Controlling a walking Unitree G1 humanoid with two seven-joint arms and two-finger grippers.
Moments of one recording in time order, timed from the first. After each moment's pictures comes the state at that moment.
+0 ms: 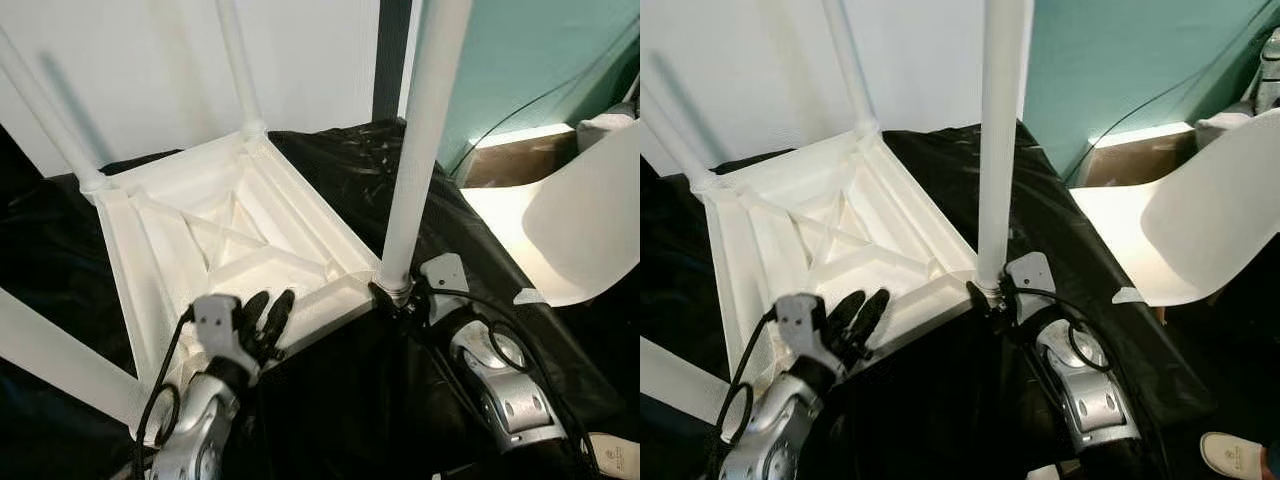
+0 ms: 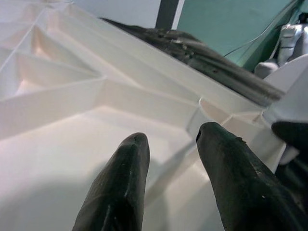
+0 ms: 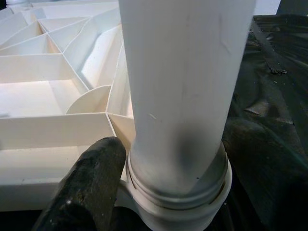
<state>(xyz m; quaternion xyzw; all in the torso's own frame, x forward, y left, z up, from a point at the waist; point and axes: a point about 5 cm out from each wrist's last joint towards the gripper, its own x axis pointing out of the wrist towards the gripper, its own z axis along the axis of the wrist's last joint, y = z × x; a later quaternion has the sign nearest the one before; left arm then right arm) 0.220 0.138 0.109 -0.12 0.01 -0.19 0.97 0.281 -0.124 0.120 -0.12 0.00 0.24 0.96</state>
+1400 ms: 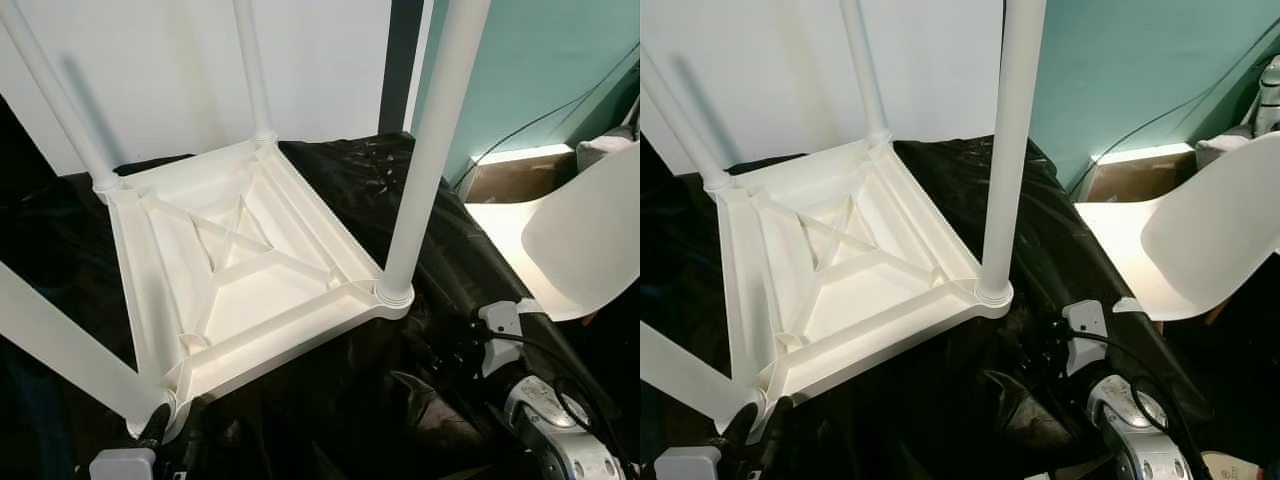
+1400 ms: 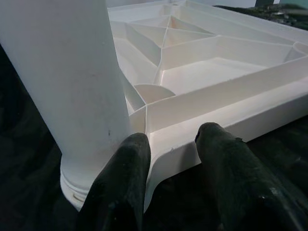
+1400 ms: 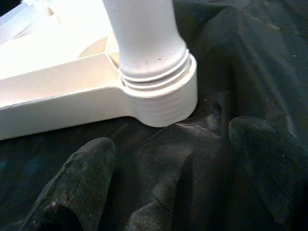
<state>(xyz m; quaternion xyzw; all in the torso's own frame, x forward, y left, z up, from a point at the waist) 0.087 0.190 0.101 0.01 0.04 0.03 1.00 0.221 -0.172 0.099 -0.03 0.09 0.26 0.96</state>
